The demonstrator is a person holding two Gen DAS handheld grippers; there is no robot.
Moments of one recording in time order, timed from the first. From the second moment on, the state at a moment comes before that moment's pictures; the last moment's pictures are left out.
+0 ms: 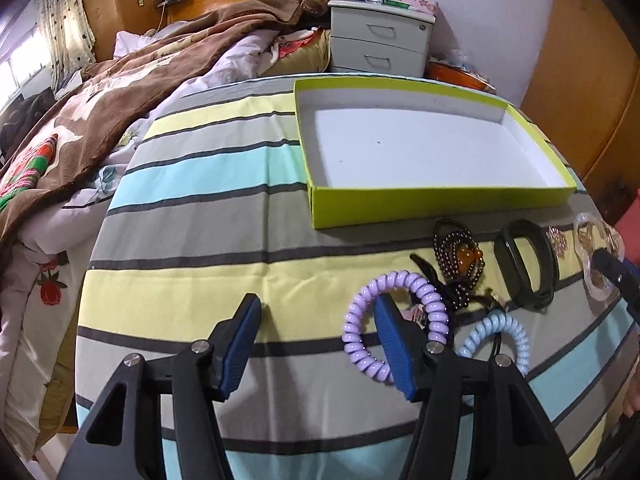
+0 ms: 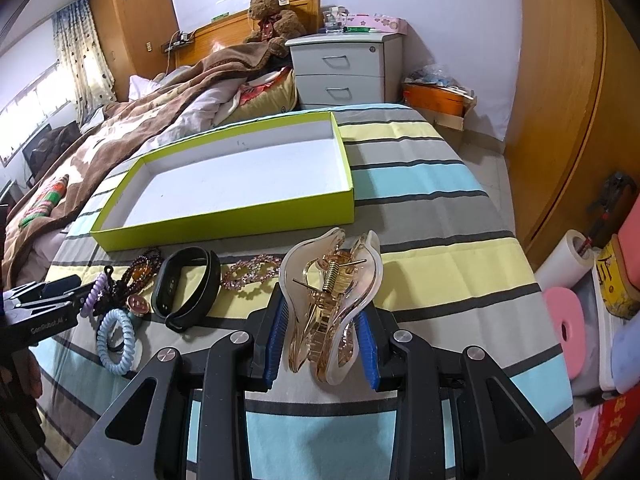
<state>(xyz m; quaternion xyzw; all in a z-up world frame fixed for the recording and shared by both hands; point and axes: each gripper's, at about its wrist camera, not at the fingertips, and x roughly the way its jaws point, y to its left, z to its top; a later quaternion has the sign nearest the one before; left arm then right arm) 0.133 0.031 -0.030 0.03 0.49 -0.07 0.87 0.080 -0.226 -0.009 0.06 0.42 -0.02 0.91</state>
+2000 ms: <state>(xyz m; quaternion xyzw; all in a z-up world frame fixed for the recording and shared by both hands) 0.218 0.022 0.024 -0.07 0.44 -0.11 0.89 0.201 -0.208 0.026 0.02 0.41 0.05 0.91</state>
